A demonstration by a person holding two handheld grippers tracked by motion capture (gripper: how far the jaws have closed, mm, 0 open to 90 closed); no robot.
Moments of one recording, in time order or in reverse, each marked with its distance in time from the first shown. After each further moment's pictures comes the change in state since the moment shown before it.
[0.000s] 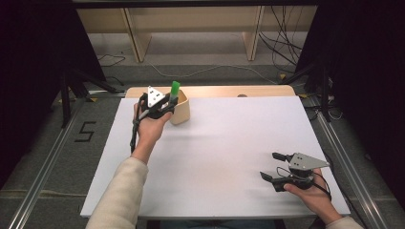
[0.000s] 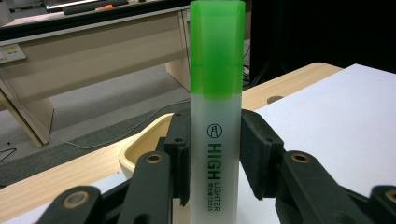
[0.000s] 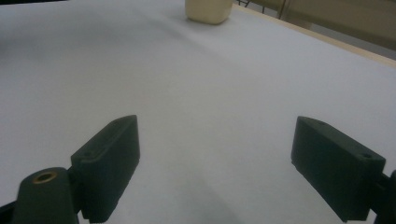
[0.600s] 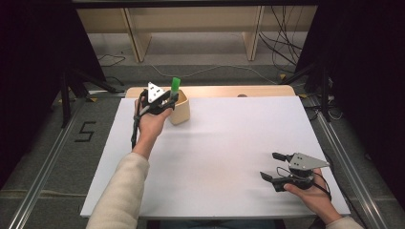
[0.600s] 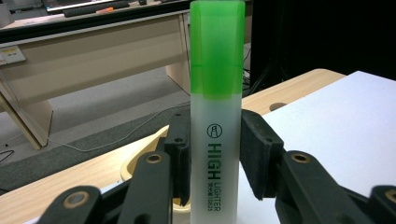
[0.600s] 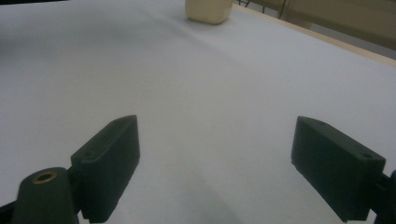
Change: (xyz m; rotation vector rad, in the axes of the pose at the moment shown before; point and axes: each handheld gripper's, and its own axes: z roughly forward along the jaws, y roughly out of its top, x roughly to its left) left arm 0.005 0.007 0.009 -0.009 -0.001 -0.008; right arm 0.000 0.000 0.000 0.002 0.001 0.004
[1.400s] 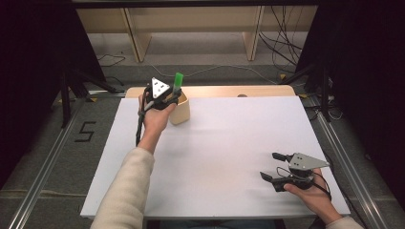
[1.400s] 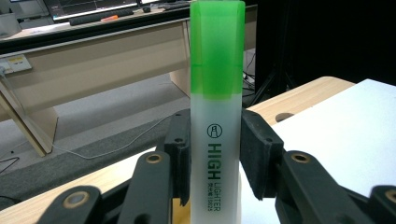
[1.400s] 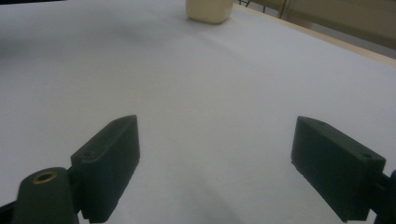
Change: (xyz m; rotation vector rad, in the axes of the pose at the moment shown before) left arm -0.002 0.008 0.016 -0.023 0.020 0.010; right arm -0.001 0.000 0.000 -0.004 0.003 -0.010
